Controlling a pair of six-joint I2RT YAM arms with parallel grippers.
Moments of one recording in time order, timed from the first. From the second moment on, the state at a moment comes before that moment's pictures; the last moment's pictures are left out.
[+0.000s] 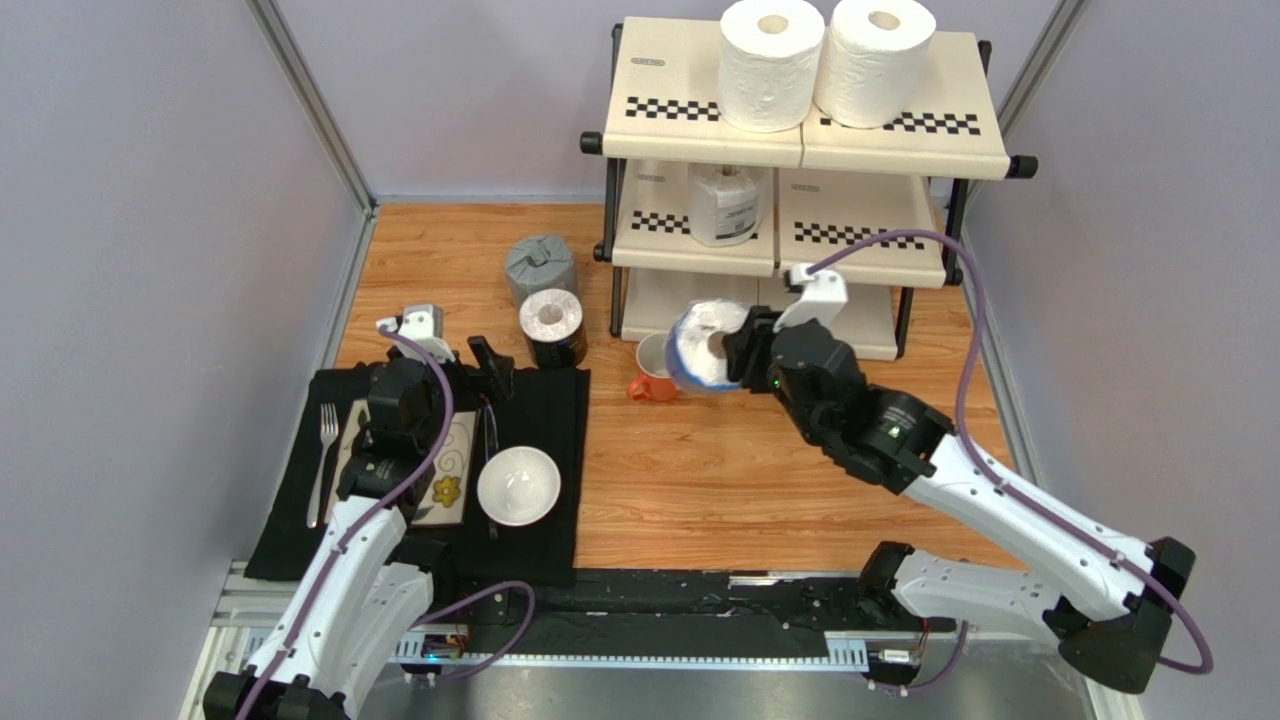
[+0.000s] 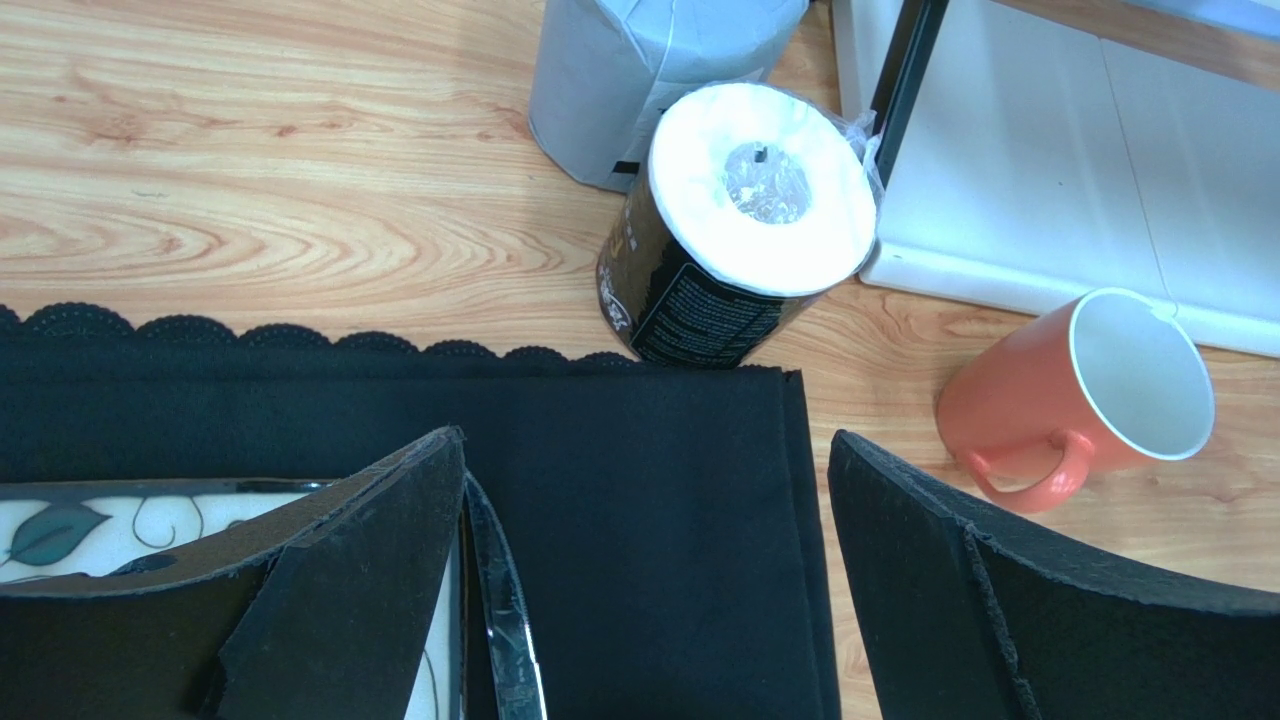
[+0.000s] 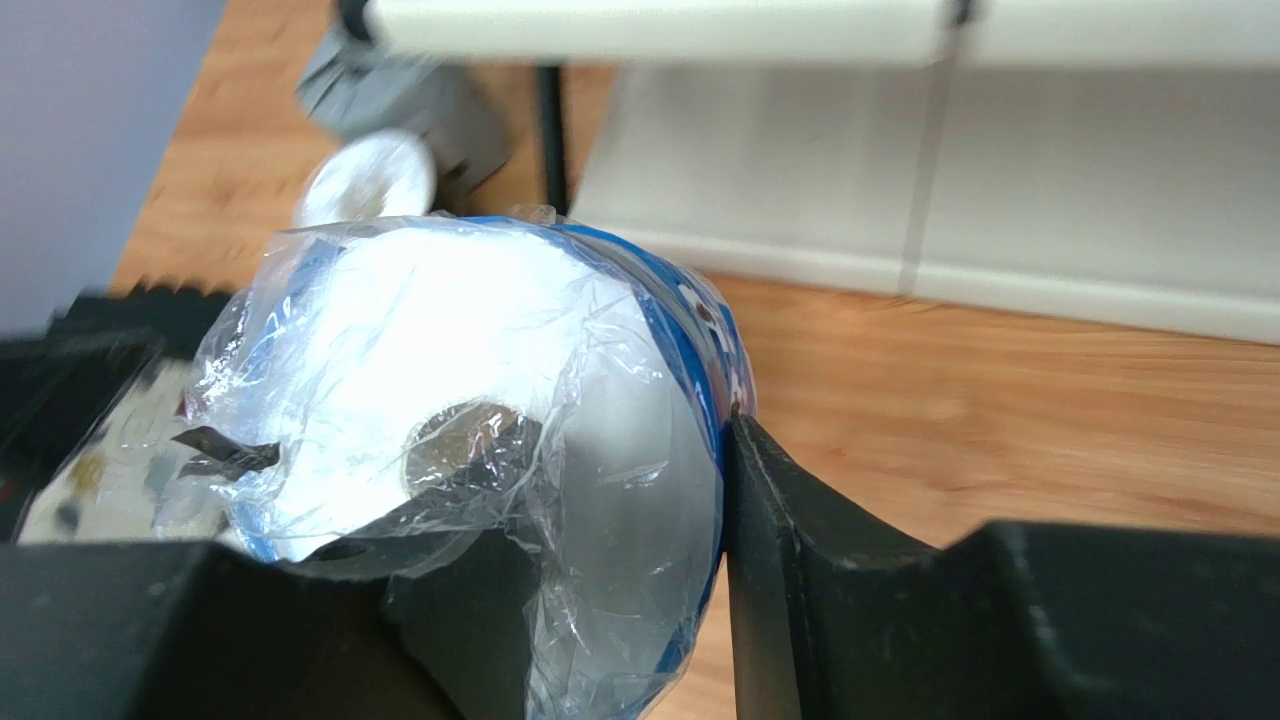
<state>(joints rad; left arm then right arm) -0.16 0.68 0.46 -0.09 0.02 -0.31 0.95 1.03 1.02 -0.42 0.55 0.58</state>
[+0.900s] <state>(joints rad) -0.16 0.68 0.46 -0.08 0.02 -0.31 0.43 1.05 1.17 -0.31 0.64 0.41</state>
